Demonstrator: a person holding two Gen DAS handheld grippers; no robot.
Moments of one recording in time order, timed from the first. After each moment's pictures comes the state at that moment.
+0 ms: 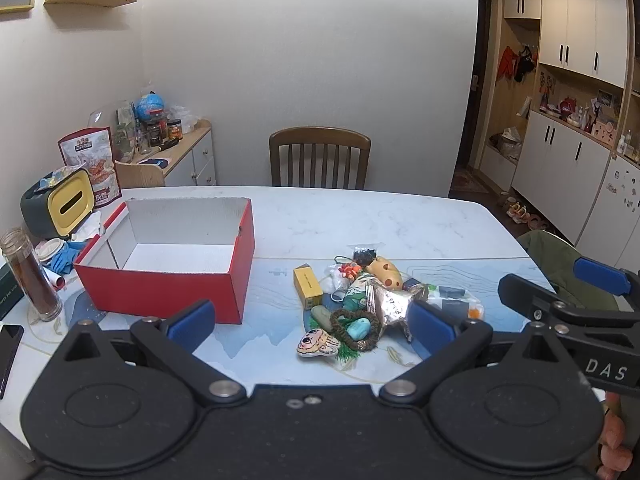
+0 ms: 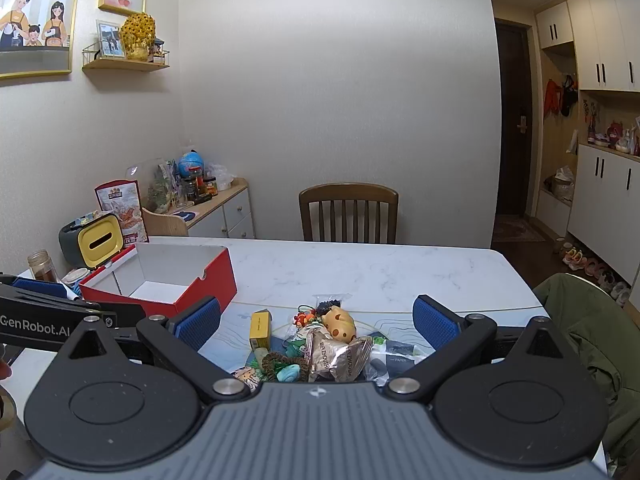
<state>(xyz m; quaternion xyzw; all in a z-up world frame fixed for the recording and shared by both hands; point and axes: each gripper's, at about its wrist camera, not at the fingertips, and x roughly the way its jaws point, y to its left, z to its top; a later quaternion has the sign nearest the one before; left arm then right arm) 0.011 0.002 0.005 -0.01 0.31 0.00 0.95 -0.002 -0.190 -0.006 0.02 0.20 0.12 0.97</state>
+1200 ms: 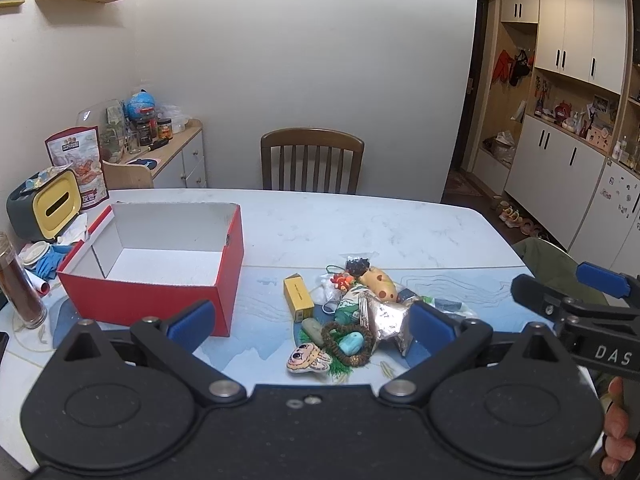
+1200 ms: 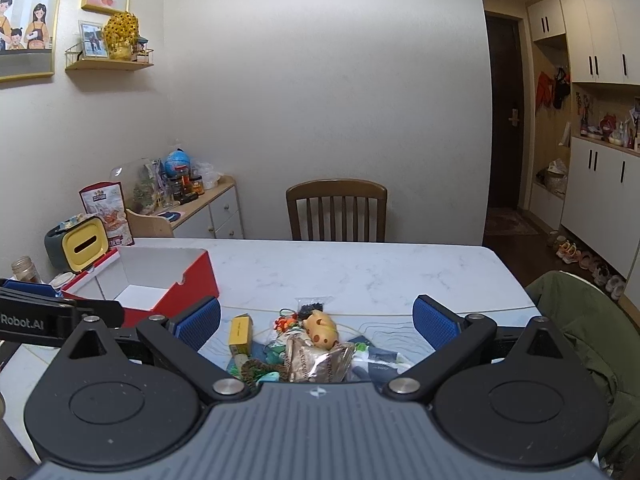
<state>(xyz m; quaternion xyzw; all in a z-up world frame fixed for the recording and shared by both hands) 0.036 0.003 0.000 -0.02 0.30 -0.01 0.95 0.031 -0.210 -0.008 0.02 0.21 0.10 0.97</state>
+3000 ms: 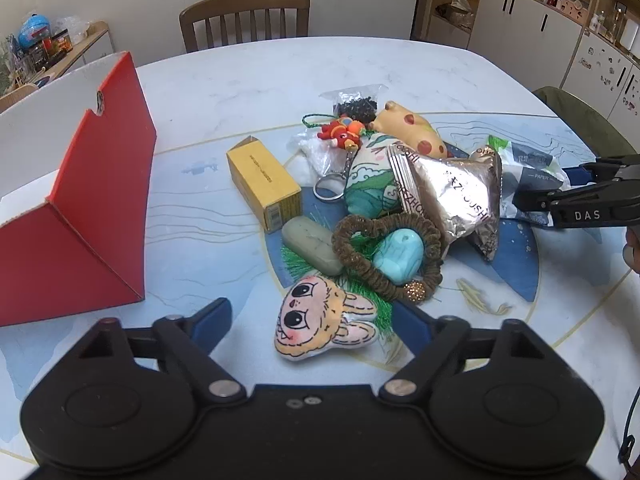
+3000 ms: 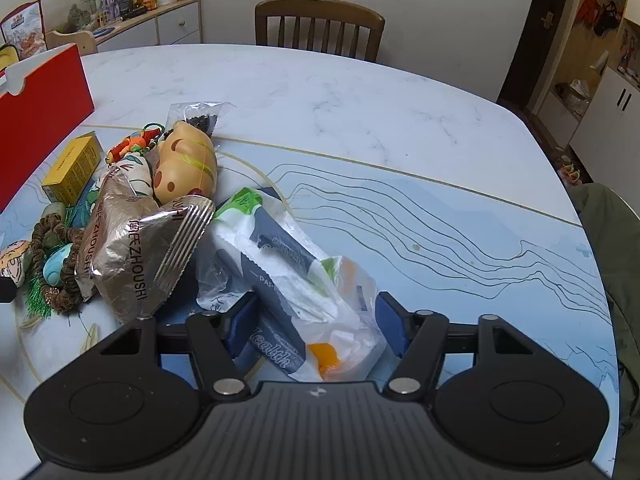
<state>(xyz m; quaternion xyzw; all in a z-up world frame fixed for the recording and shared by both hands) 0.182 0.009 -0.183 0.06 0.47 -0.11 0.88 0.224 -0.245 -0.195 -0.09 0.43 0.09 0.89</state>
